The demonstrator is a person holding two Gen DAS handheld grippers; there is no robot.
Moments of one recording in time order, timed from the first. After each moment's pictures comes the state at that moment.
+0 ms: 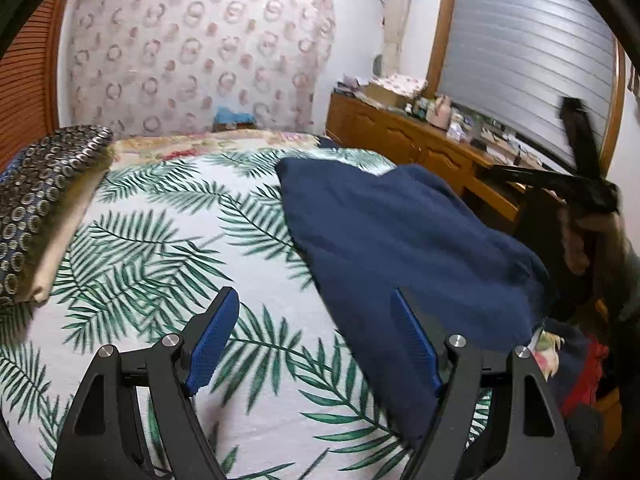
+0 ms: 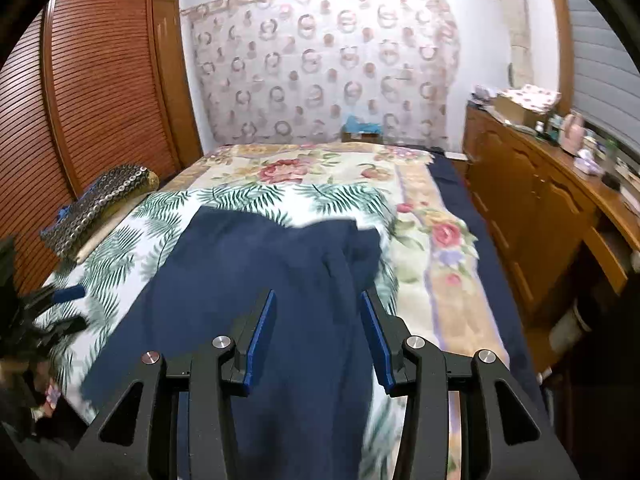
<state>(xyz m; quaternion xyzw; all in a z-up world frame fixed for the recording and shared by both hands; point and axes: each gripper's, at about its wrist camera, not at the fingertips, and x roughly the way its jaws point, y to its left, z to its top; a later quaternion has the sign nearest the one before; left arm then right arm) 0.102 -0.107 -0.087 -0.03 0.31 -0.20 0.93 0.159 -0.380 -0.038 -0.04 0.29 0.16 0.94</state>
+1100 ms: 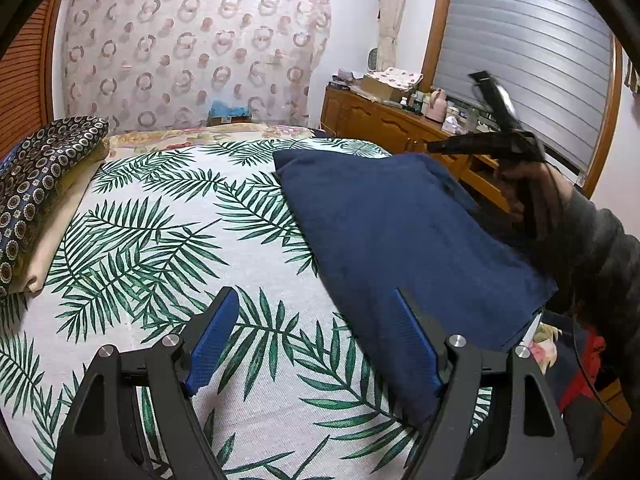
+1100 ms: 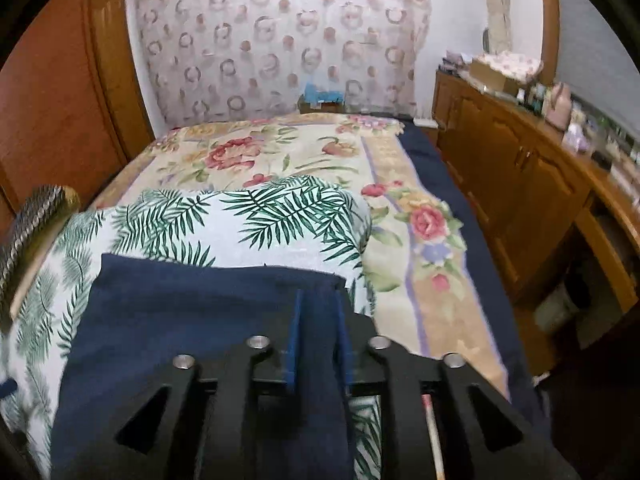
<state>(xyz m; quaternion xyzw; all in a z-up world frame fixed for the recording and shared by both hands) 0.102 -0.111 -0.096 -0.02 0.33 -0.21 0.92 0.269 -0.375 -0.053 -0.05 0.34 0.09 0.94</state>
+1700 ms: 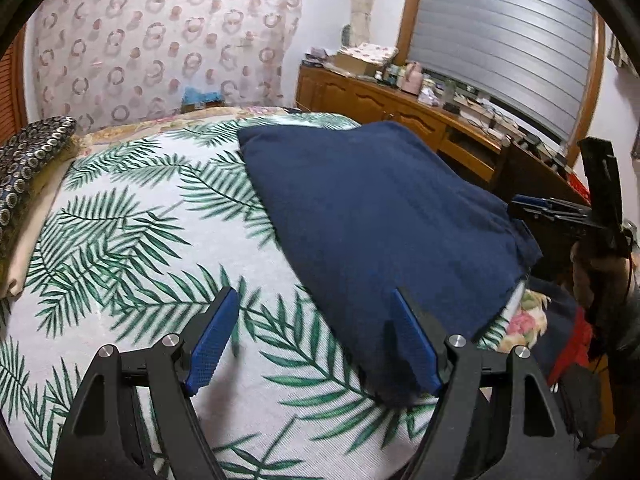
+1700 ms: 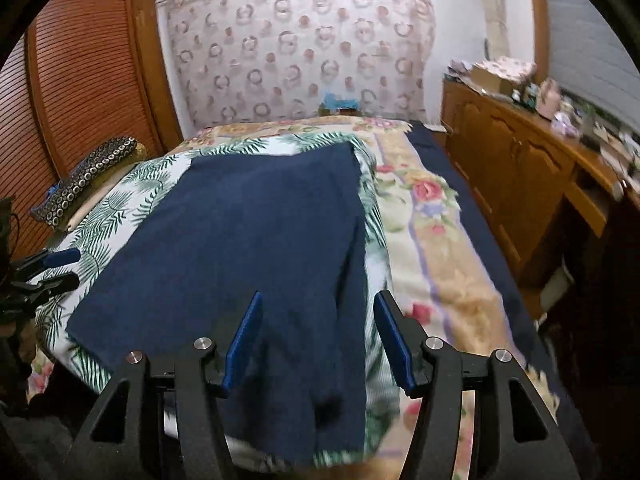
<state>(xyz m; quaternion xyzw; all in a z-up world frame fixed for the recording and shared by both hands) 0.090 -0.132 -0.102 0.01 0.36 -0.25 0.90 0.074 -0.407 -0.085 -0.02 0.32 0.11 0.94</state>
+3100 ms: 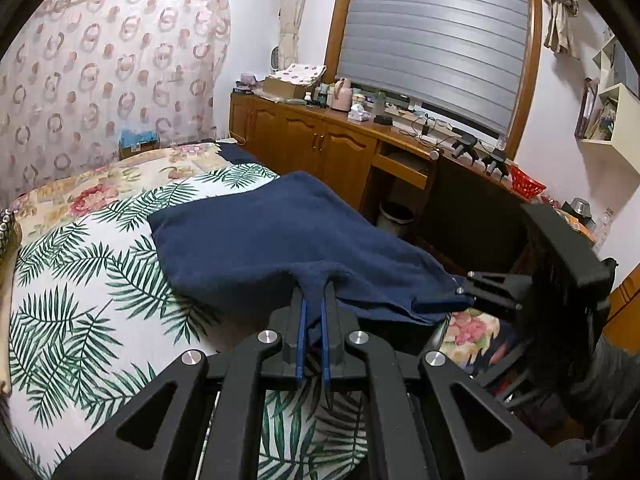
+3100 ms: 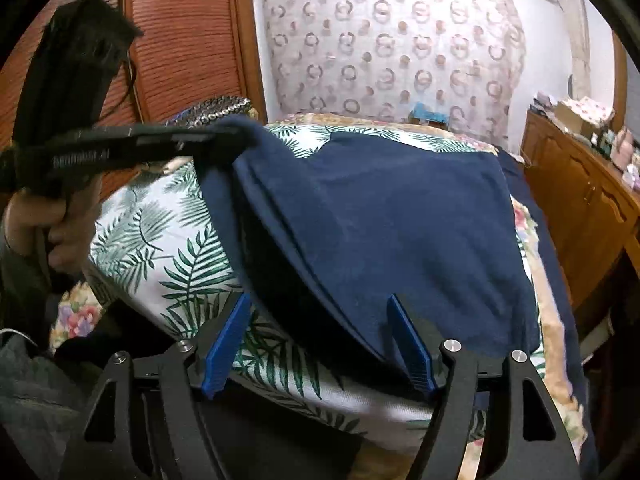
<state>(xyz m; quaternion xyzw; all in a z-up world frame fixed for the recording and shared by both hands) 0.084 -0.187 -0.029 0.03 0.30 -0.36 0.88 0.019 -0.337 -0.099 -0.10 0.31 0.25 0.91</state>
